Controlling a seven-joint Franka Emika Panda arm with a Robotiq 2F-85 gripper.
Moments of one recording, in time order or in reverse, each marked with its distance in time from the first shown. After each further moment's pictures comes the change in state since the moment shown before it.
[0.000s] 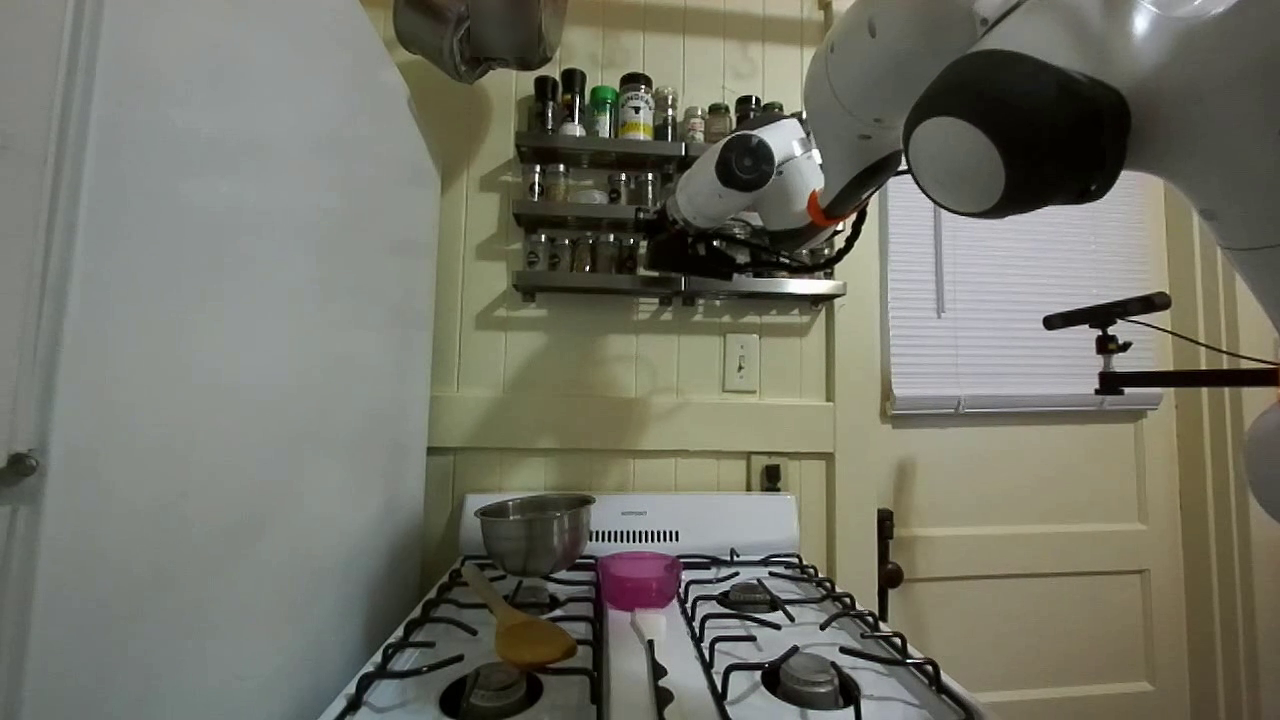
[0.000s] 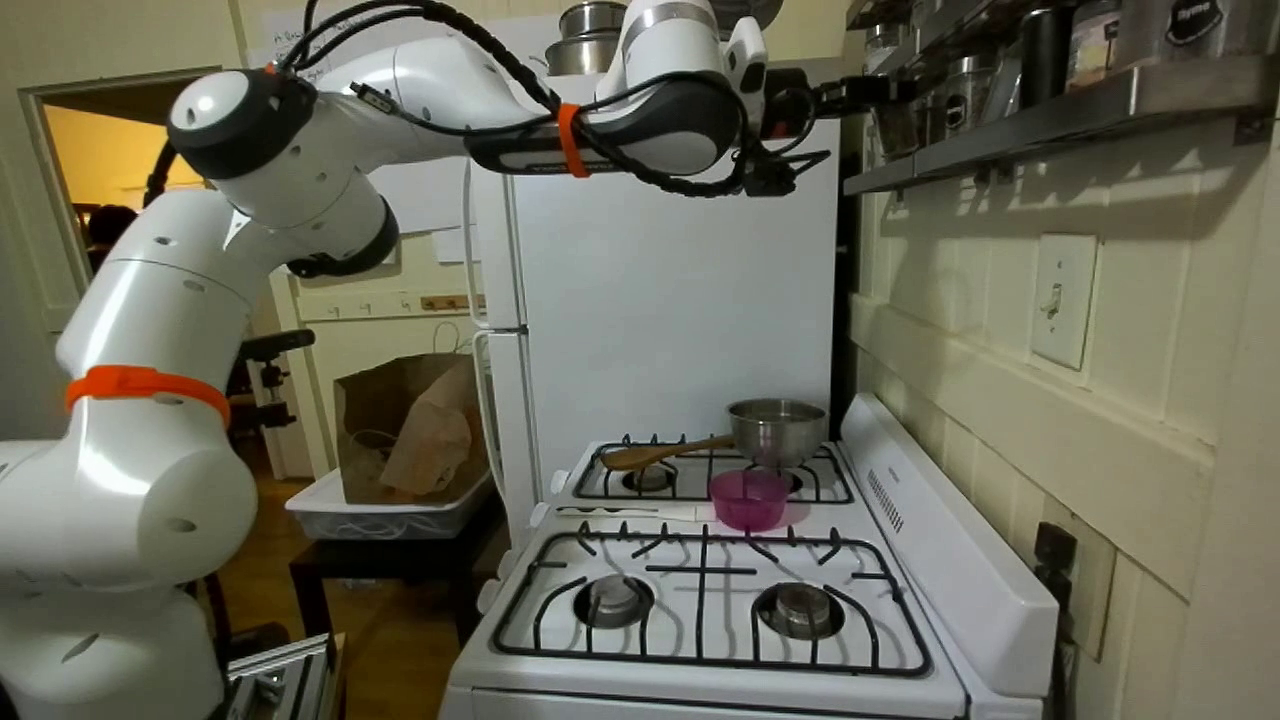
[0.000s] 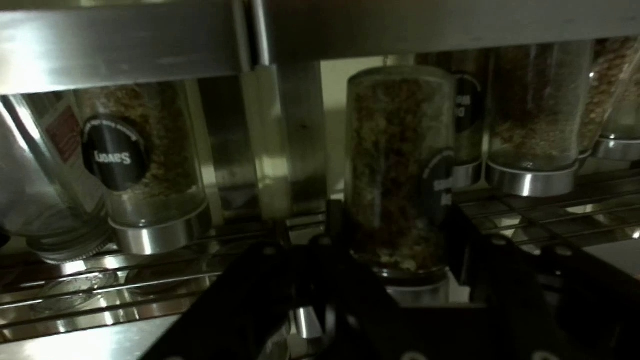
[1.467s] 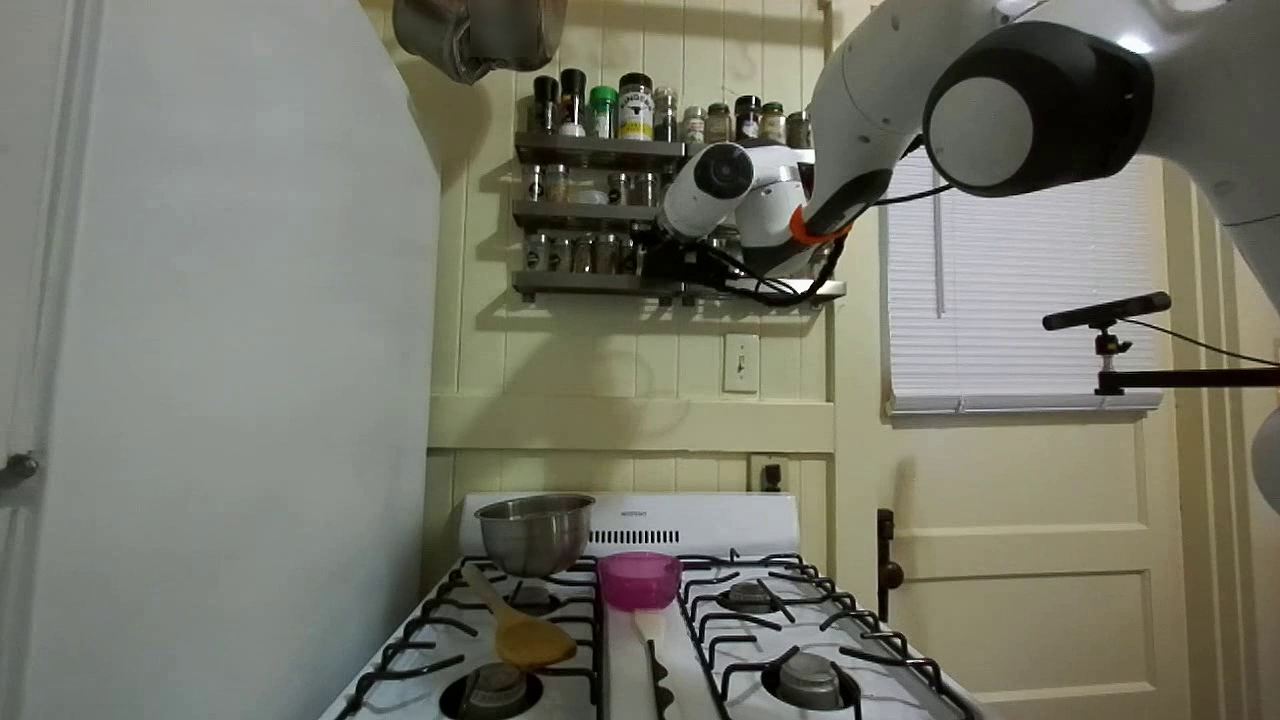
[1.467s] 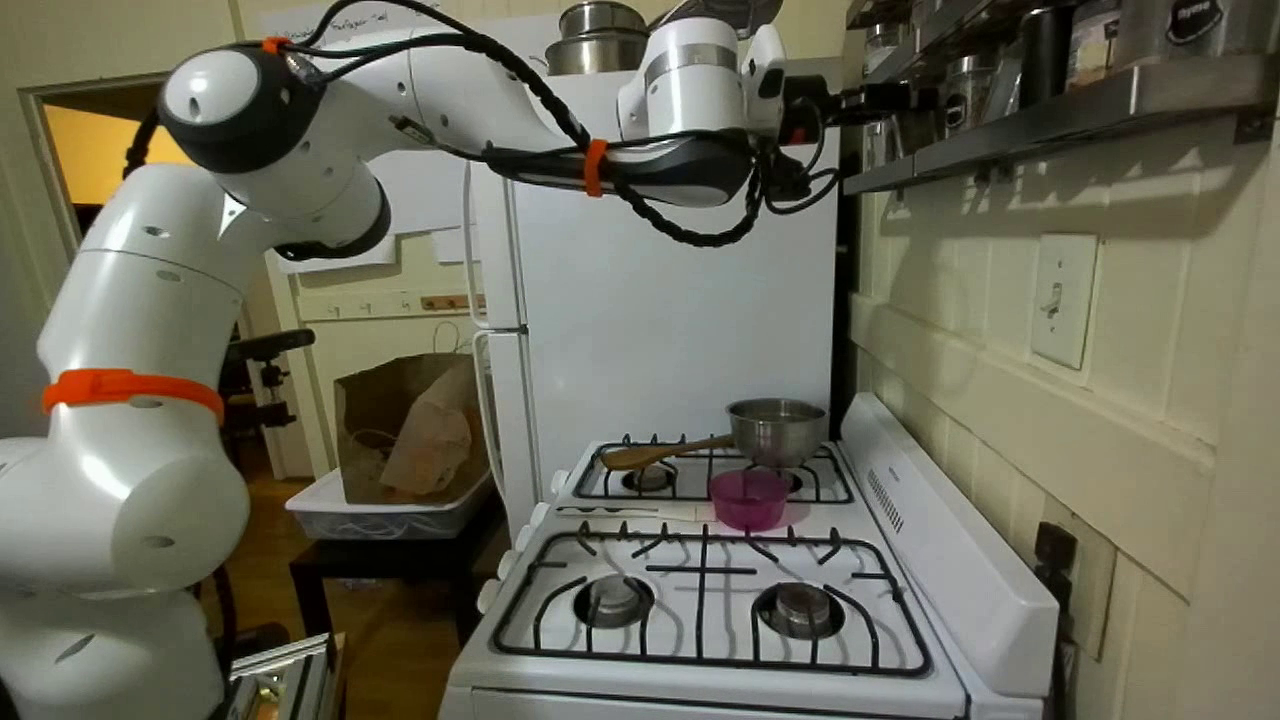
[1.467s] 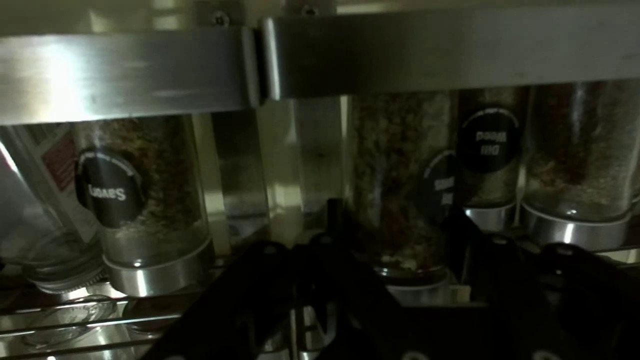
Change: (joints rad) arm -0.110 0.130 0.263 0.021 0.111 -0.191 -0.292
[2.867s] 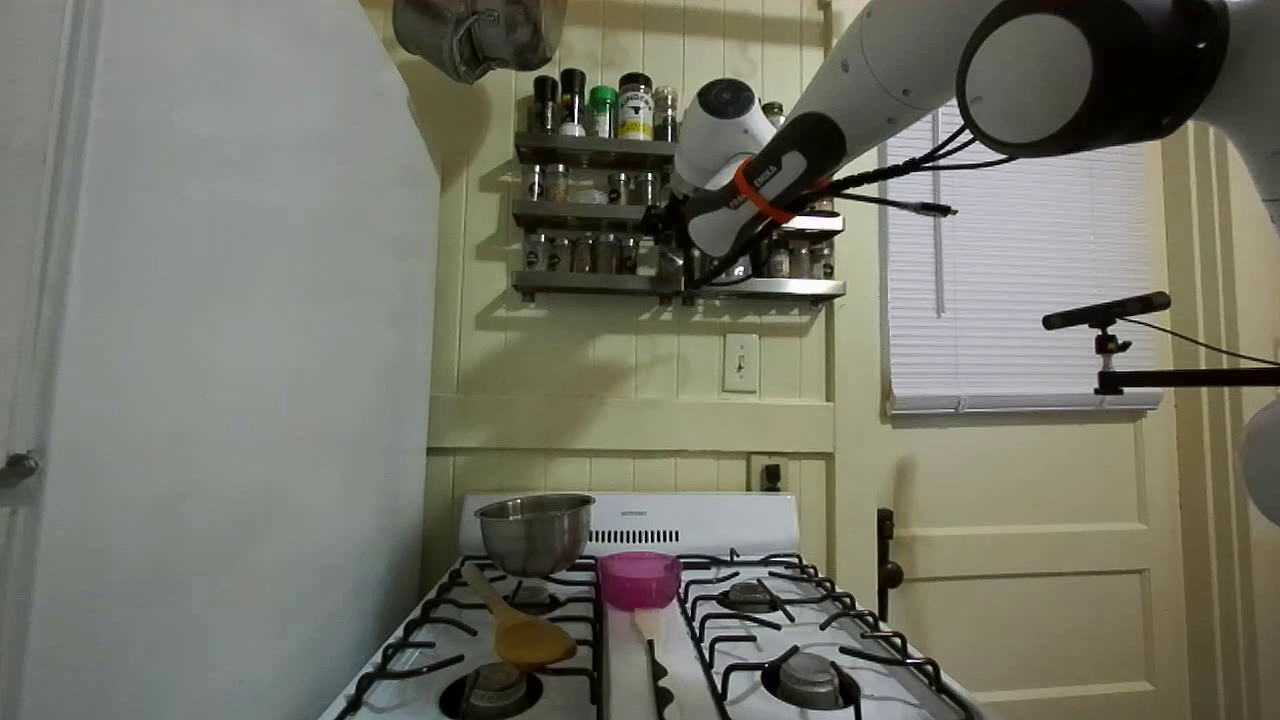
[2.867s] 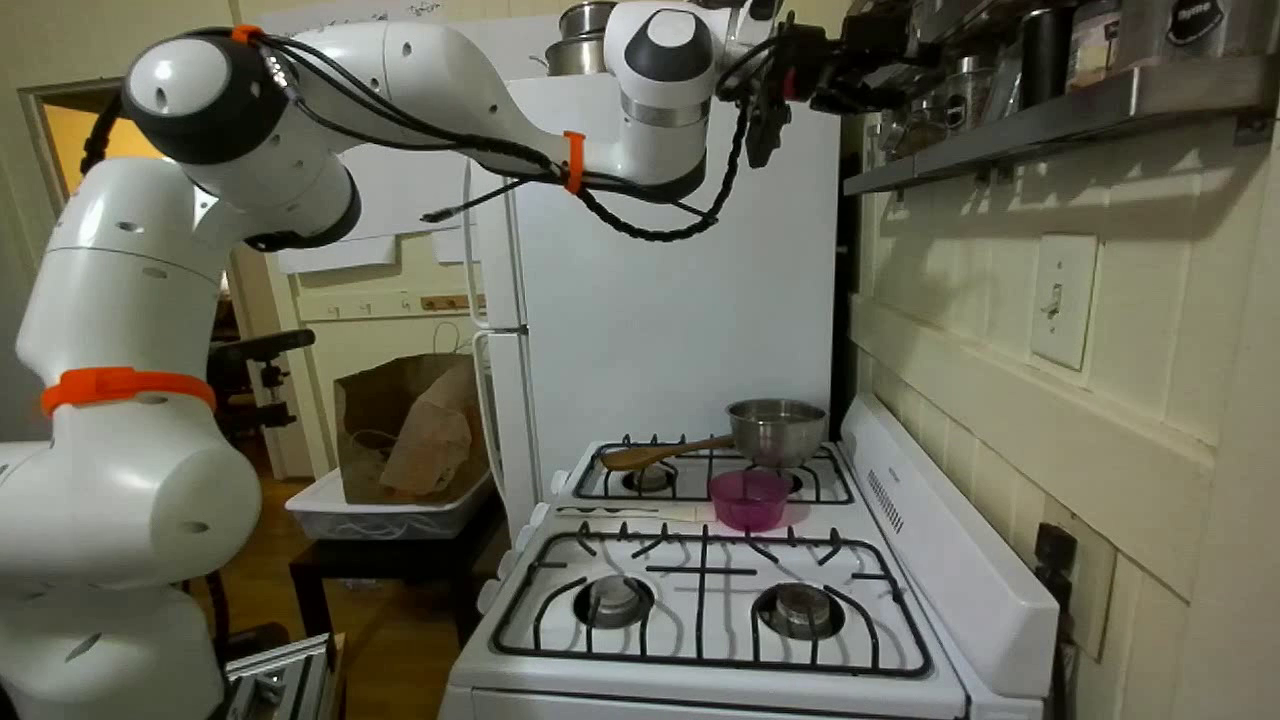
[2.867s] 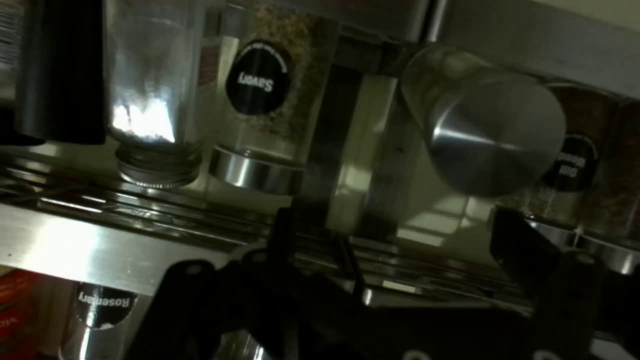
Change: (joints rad) arm 0.171 0.044 -0.089 -0.109 0.953 -0.216 -1.273
